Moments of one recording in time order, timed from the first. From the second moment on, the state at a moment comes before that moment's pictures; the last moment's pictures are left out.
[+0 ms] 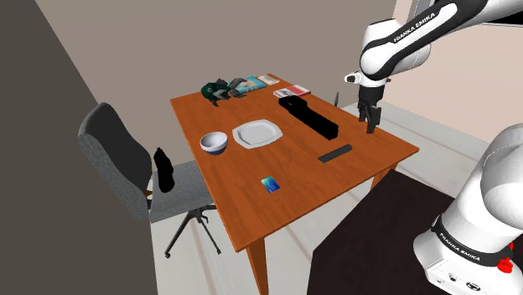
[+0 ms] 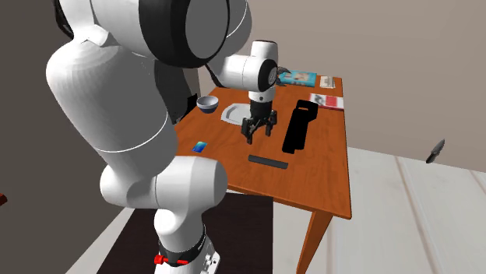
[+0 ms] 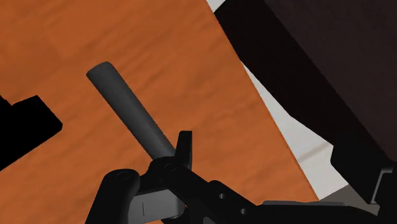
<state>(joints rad) 0.09 -0.26 -0.53 -2.55 -0.21 2.21 -1.07</state>
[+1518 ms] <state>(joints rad) -0.07 0.61 -0.36 -2.11 0.35 2.58 -1.98</state>
